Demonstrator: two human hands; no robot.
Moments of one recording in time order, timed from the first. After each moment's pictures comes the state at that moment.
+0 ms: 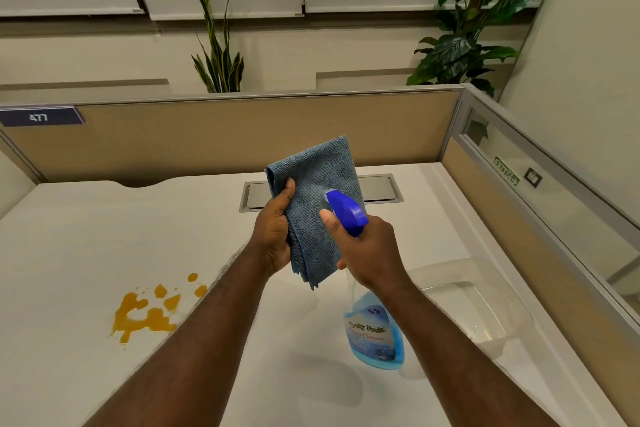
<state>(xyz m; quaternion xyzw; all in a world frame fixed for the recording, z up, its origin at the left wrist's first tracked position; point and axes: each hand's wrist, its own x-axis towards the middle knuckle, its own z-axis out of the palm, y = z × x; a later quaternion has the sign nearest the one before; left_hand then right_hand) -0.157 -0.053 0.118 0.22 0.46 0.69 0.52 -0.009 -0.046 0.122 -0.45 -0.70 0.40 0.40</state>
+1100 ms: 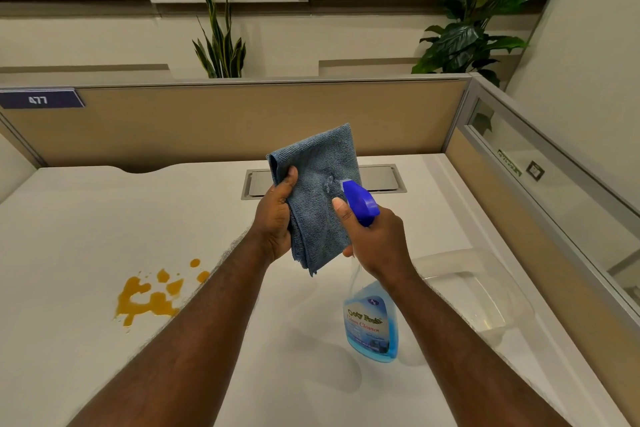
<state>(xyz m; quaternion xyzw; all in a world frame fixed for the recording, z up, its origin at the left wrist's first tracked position) -0.161 -0.055 0.117 0.21 0.47 0.69 0.50 -0.010 -0.046 0.114 -0.46 -0.67 0.41 0.42</state>
